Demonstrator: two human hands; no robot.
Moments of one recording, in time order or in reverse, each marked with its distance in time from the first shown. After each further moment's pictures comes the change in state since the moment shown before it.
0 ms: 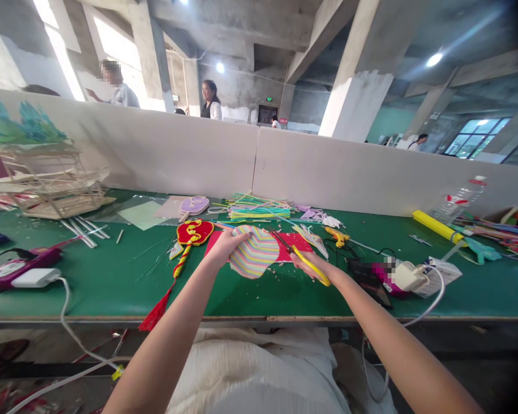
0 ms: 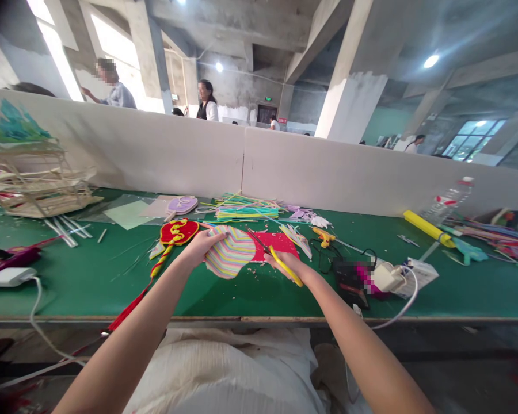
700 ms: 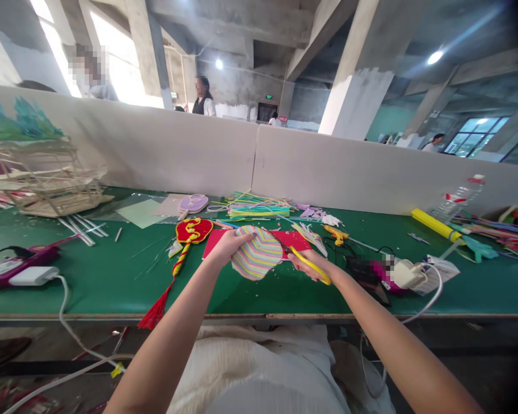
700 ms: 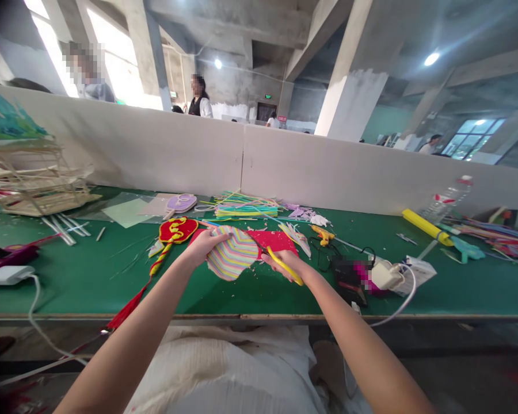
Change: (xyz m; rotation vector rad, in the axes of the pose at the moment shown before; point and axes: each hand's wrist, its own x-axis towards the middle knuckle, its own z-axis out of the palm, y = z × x) left_hand 0.000 -0.006 0.004 0.052 -0.091 0.019; right_hand -0.003 -0.001 0.001 0.005 -0.040 0.097
